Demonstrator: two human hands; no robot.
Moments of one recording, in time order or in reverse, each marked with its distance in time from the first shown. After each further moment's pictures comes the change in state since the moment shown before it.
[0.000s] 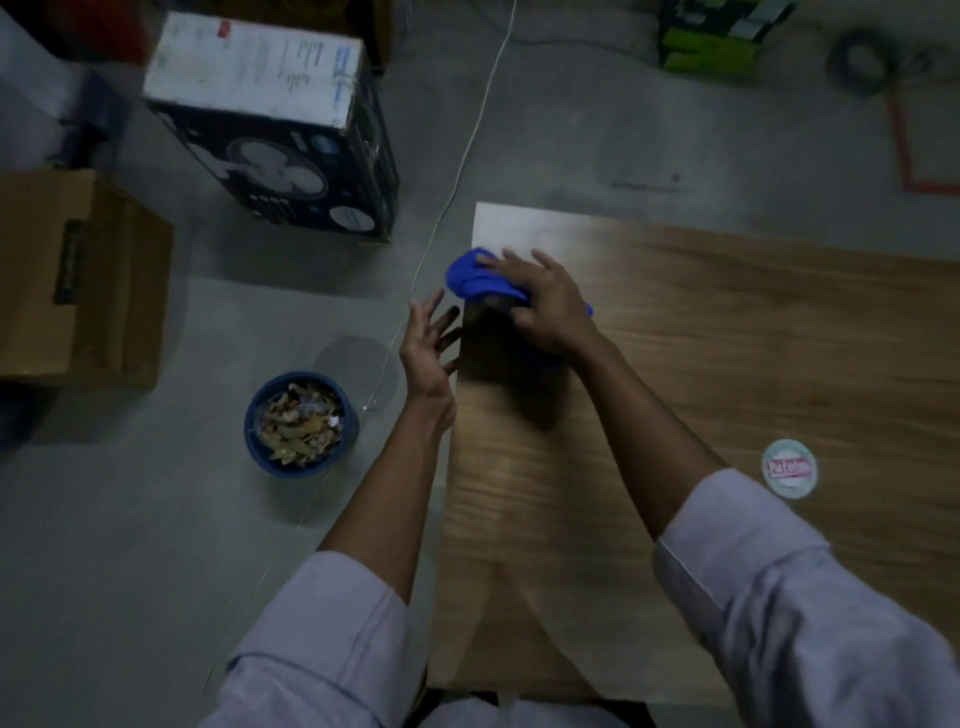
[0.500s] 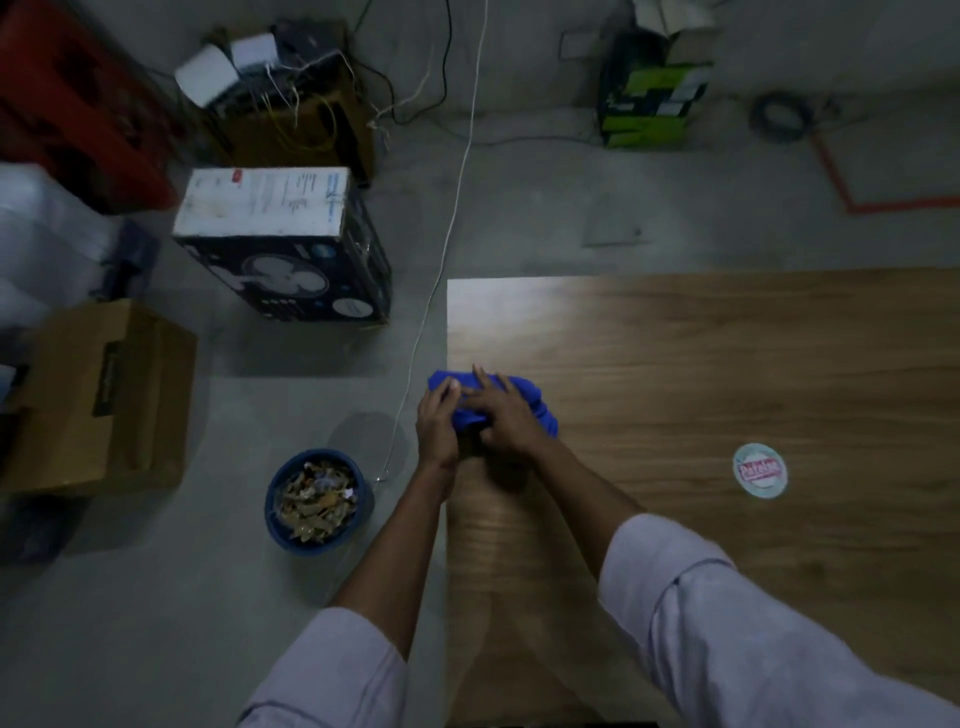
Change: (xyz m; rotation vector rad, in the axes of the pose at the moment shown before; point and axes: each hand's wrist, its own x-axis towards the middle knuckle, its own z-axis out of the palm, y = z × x) left_hand -0.014 -0.038 -0.006 0.255 -0.024 0.036; right_hand -0.063 -0.013 0.059 0.038 -0.144 0.089
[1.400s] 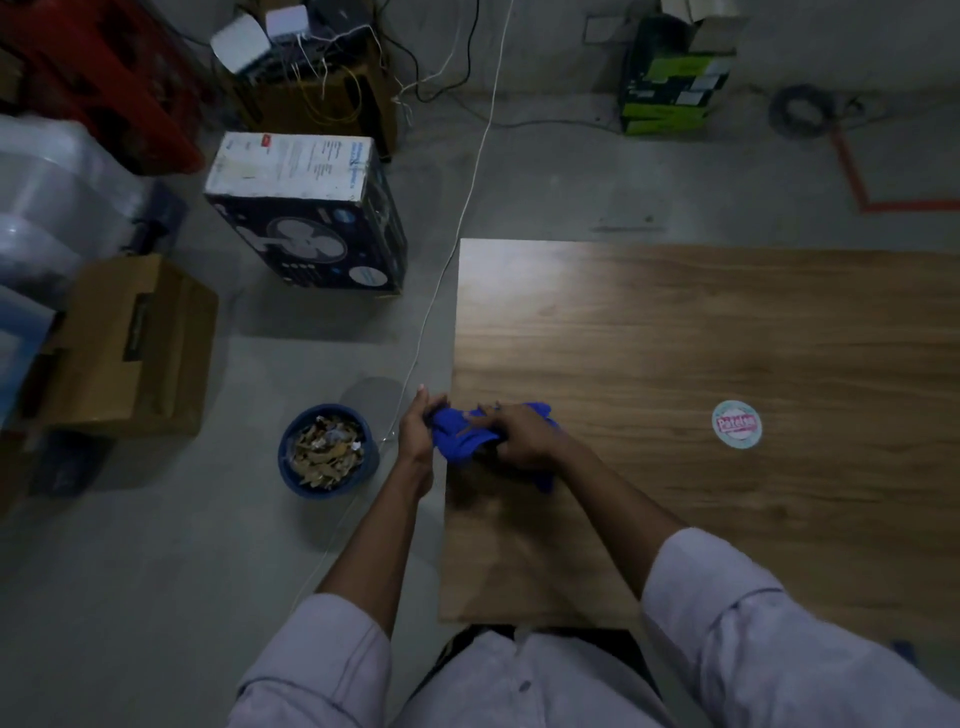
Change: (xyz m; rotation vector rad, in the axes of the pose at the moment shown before) left_hand -0.095 0.007 -0.048 -0.106 0.018 -0.224; right_hand -0.098 -0.026 0.008 -0.028 -0.250 0.038
